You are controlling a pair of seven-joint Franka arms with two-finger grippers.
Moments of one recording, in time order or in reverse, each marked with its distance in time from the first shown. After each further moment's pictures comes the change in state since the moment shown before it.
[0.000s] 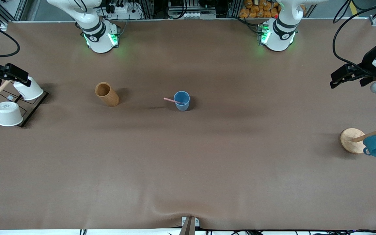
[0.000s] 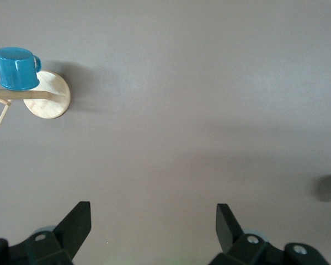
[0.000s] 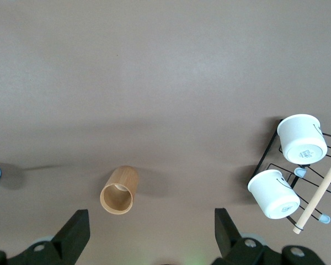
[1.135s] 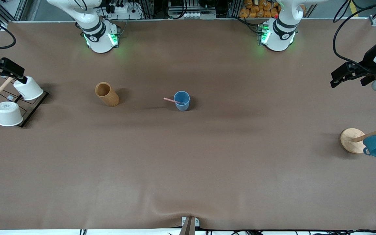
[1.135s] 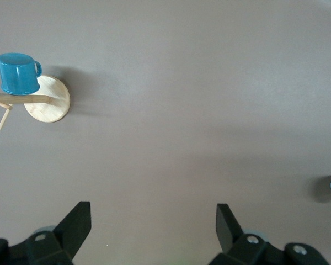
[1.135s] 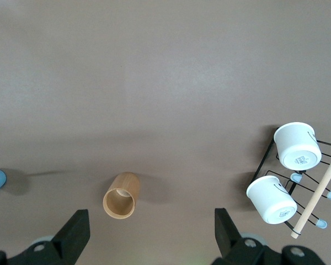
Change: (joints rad) left arm -0.004 -0.001 -0.002 0.014 0.000 -0.003 0.000; right arm -0.005 -0.026 0.008 0.012 0.000 0.007 0.001
